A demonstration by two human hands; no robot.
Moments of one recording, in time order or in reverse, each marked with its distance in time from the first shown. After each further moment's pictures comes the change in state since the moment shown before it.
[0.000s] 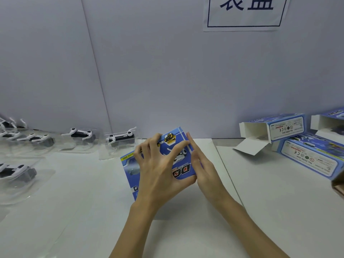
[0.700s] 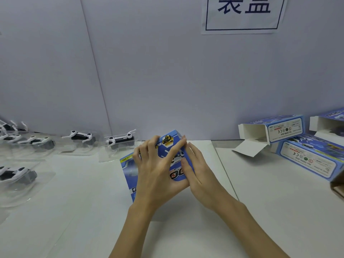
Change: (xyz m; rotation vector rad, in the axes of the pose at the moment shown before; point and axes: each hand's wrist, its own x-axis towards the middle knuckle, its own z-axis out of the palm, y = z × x) left_hand 0.000 -0.001 -0.003 0.001 0.011 0.014; right_hand 0.001 0.000 -0.001 -0.266 -0.092 -0.046
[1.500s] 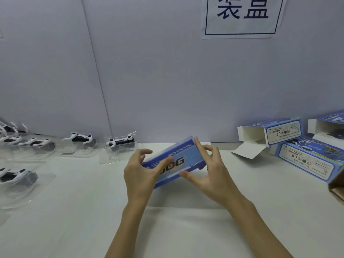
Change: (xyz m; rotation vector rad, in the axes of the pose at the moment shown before) left_hand -0.007 -0.030 0.005 -0.519 0.011 -0.653; right_hand -0.001 0.013 -0.032 -0.366 0.140 -0.067
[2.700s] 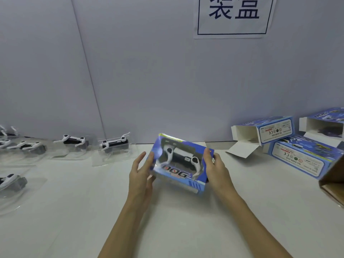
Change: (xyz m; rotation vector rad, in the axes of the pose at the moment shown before) left_hand -0.002 -0.006 0.019 -0.790 -0.188 -0.531; right_hand 0.009 0.012 -0.006 0.252 0.165 0.629
